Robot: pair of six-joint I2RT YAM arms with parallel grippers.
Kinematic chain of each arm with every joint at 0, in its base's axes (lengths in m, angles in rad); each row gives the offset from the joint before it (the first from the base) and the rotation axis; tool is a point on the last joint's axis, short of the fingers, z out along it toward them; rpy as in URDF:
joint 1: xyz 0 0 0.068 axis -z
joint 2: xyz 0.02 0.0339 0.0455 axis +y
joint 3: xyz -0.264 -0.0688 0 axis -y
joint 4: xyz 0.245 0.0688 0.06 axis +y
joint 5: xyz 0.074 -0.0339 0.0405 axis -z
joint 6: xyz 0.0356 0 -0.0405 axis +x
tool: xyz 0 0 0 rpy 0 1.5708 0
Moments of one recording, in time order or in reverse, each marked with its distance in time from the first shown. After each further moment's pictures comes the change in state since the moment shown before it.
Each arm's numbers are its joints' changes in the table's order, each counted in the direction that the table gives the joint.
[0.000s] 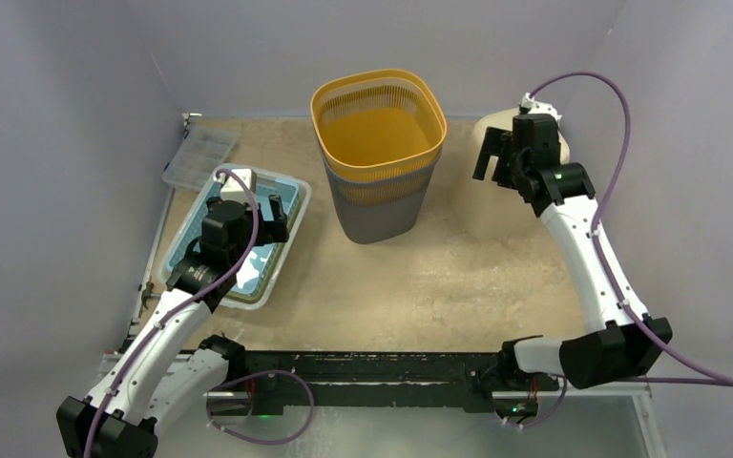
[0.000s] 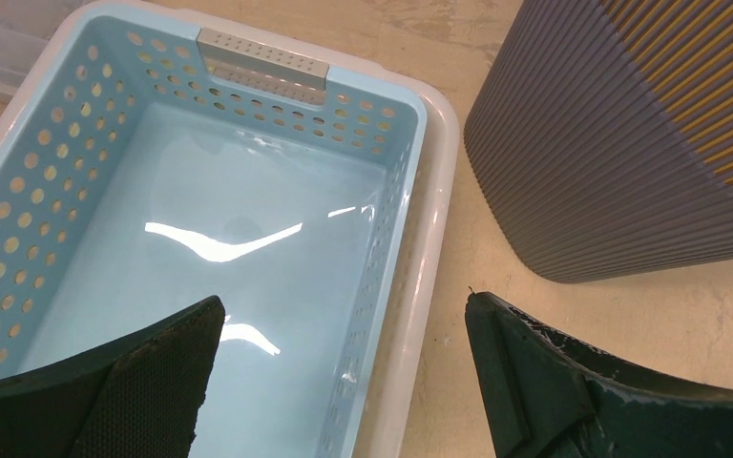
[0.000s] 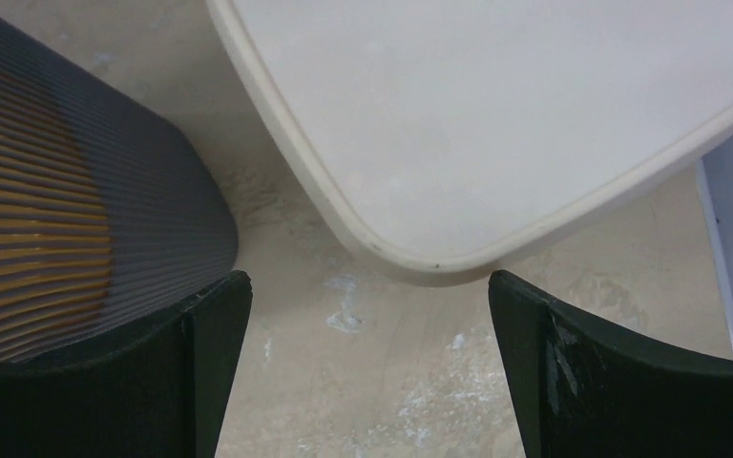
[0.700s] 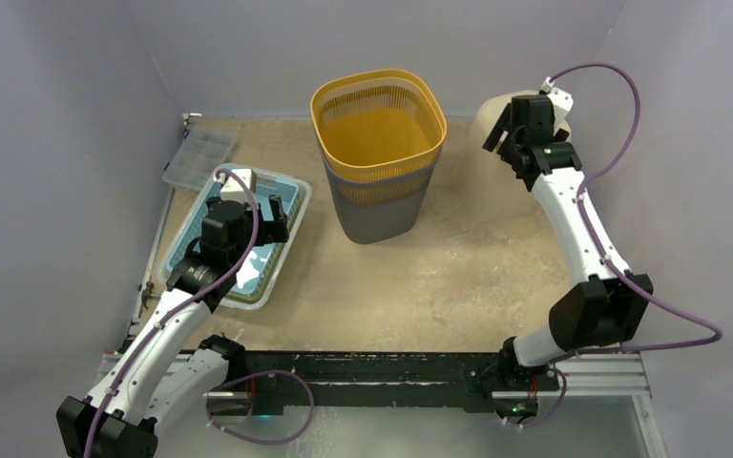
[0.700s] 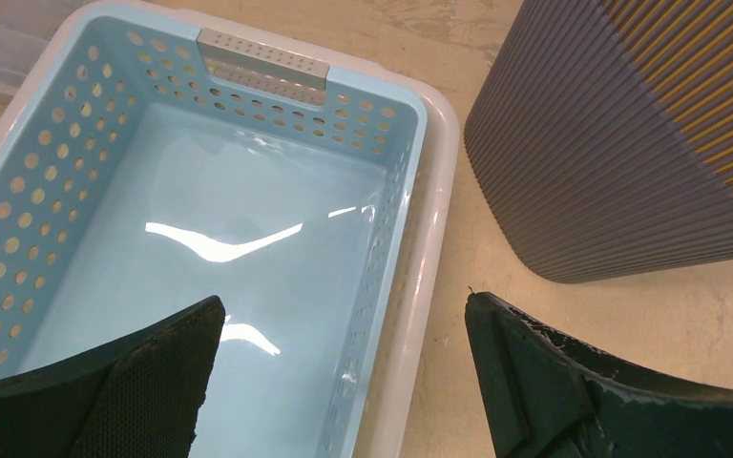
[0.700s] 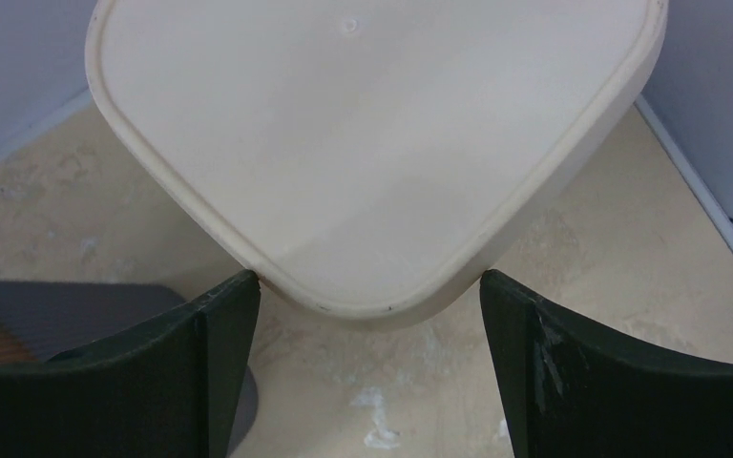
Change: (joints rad) left arm 0.000 0.000 0.000 0.000 0.000 0.000; right arm 0.023 0.175 0.076 -0.099 0.205 0.167
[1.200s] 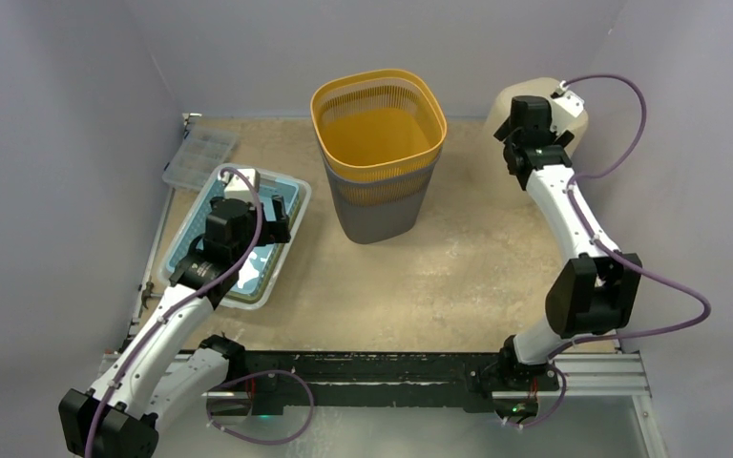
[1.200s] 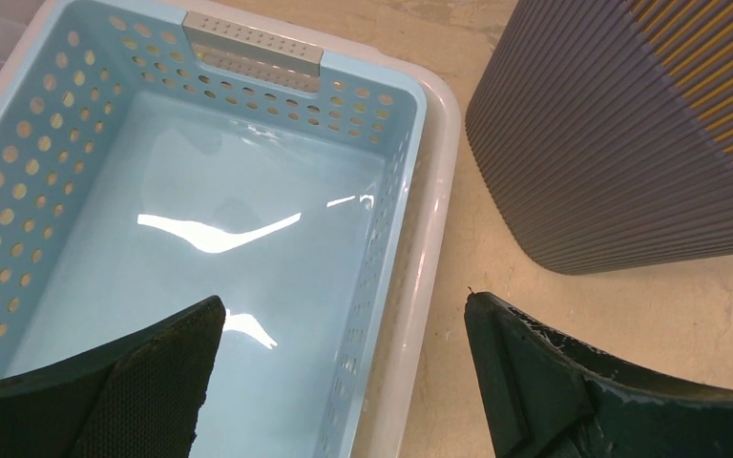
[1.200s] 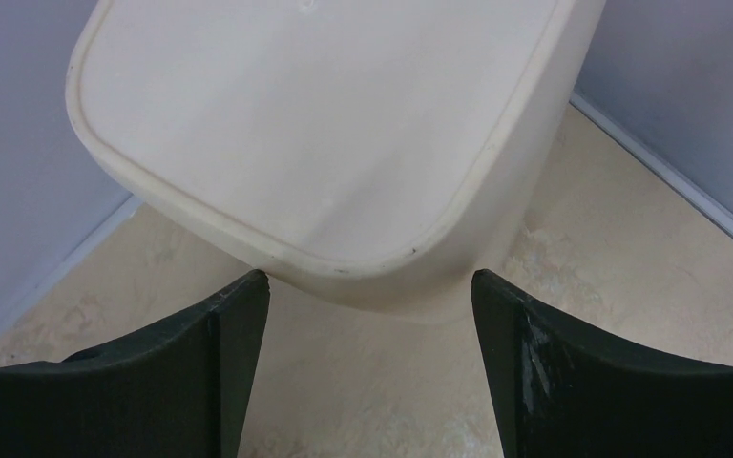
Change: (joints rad) left arm 0.000 0.030 0.000 0.000 0.011 0.000; right arm 0.054 0.093 -0.053 -0.252 0.149 0.103
